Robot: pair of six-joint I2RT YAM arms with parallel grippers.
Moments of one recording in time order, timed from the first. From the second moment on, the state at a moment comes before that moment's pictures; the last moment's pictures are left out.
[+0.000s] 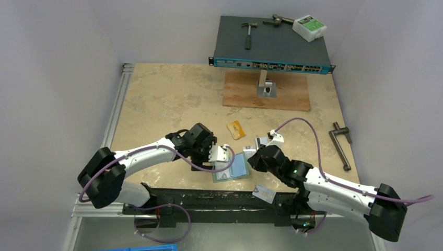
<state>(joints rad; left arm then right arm) -0.78 1.38 0.80 -0.50 0.24 0.77 0.94 0.86 0.36 -0.25 0.34 0.99</state>
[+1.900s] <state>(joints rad) -0.96 1.31 0.72 -0.15 0.13 0.87 0.93 1.28 0.45 0.01 0.15 0.90</state>
